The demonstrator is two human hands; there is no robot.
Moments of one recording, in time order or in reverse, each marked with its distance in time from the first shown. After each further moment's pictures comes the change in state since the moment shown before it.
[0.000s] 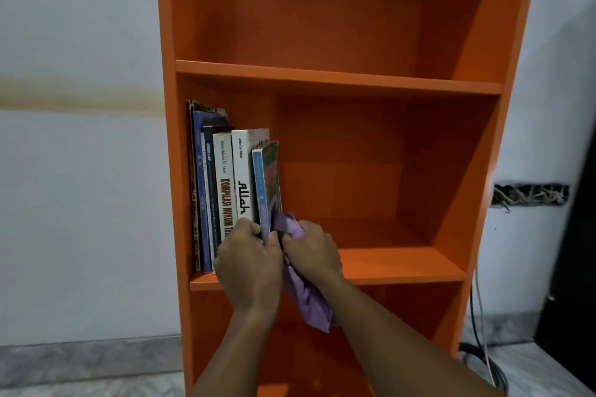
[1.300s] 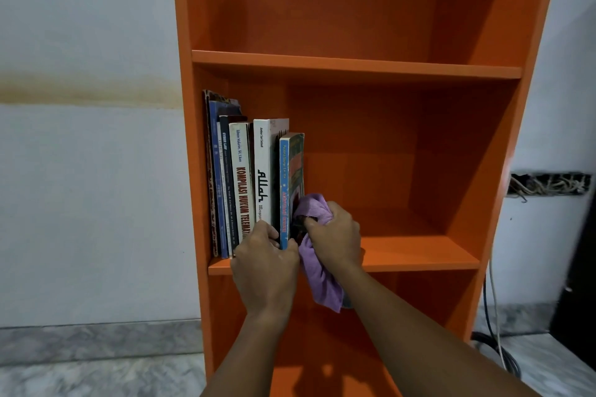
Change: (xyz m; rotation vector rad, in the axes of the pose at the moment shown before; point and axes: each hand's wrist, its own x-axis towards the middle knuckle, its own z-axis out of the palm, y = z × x) left_hand -0.020 -0.010 -0.009 0.003 -0.074 0.006; right_hand -0.003 0.010 0.002 0.216 0.248 -0.054
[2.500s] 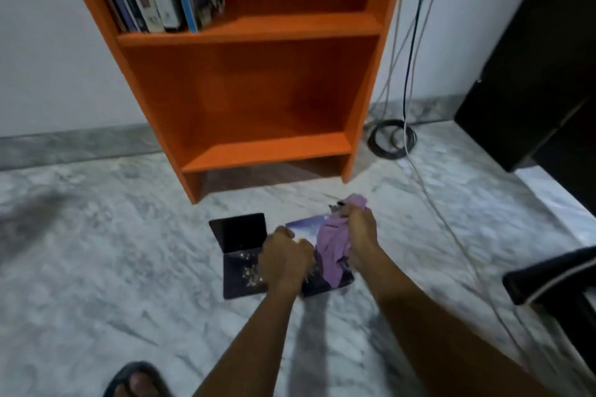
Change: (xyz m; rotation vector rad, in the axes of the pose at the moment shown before) left_hand -0.371 -0.035 -0.031 0.302 -0.852 -0.598; right_hand -0.331 0.176 -0.190 0.322 -0.019 1.123
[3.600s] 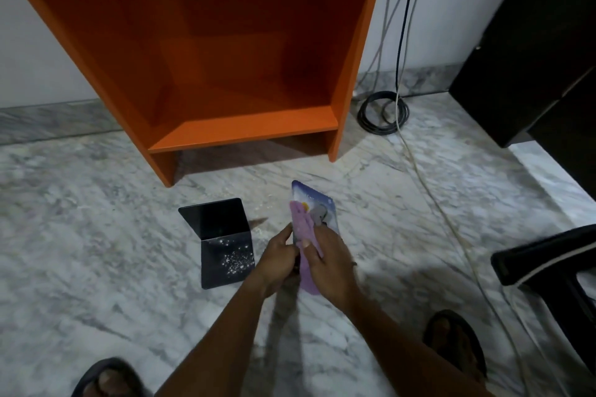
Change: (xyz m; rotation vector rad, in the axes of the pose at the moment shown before) left_hand 0.021 -0.029 0.046 -0.642 -0.591 -0.090; right_hand 0.003 0.111 -0.021 -0.728 -0.188 -0.603
